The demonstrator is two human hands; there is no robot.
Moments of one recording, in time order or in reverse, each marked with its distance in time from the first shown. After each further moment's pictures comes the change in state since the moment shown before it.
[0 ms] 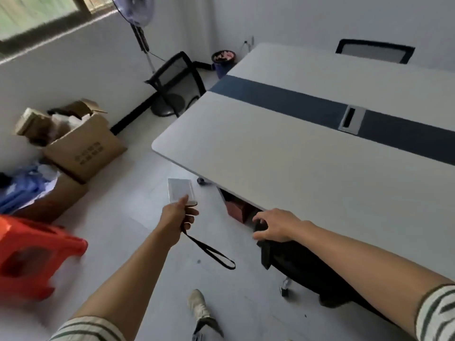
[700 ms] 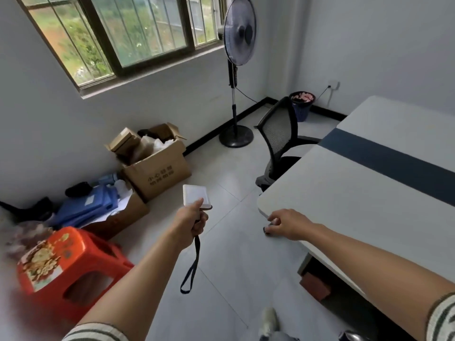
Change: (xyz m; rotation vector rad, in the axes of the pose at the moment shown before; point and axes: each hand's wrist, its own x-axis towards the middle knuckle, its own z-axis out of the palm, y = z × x) left_hand 0.206 0.189 -0.326 -0.229 0.030 0.043; right_hand 0.335 -0.311 -0.149 0.082 0.082 -0.068
